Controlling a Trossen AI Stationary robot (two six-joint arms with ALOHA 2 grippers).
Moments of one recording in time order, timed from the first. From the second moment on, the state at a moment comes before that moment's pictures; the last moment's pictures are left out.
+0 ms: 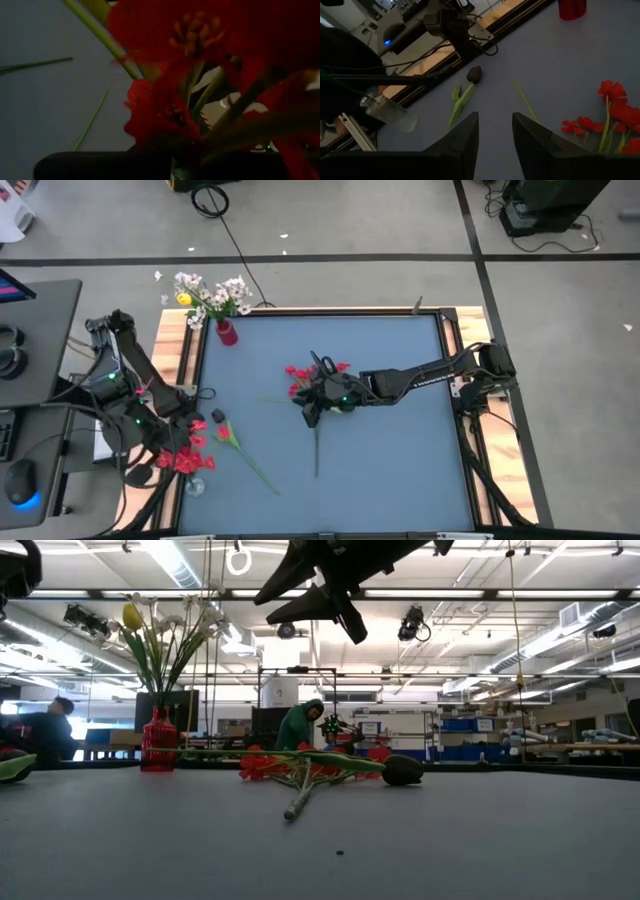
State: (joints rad) left arm -1.05 0.86 1.09 -0.86 -0.20 -0.61; right arm 0.11 1.78 1.30 0.00 0.22 0.68
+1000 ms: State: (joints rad) left arm -1.24 0.92 1.09 -0.85 -0.23 -1.01; right arm 0.11 1.78 1.30 -0.05 0.13 0.65
